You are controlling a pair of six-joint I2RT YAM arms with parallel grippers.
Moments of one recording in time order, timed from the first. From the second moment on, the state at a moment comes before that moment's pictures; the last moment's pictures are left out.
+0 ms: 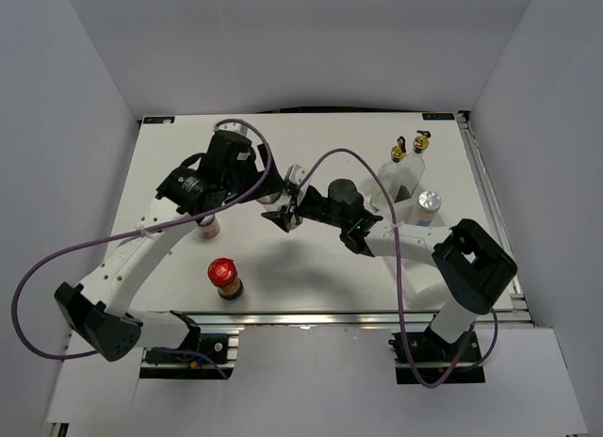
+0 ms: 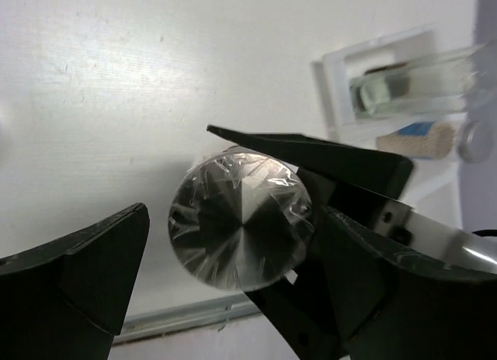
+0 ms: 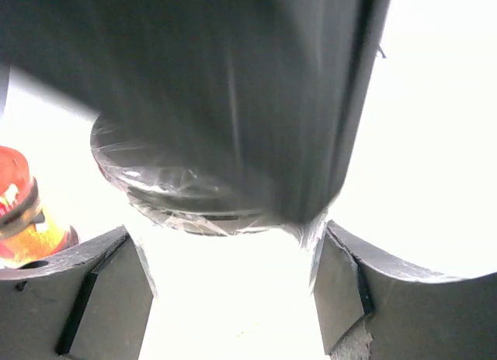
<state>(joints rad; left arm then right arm) -0.61 1.33 1.47 -0.88 -0.15 -0.71 0.86 1.66 0.94 0.74 -0.43 -0.16</state>
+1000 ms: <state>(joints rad) -0.29 1.18 0.97 -0.48 -0.54 -0.74 0.42 0.91 0.23 0.65 0.26 -0.03</state>
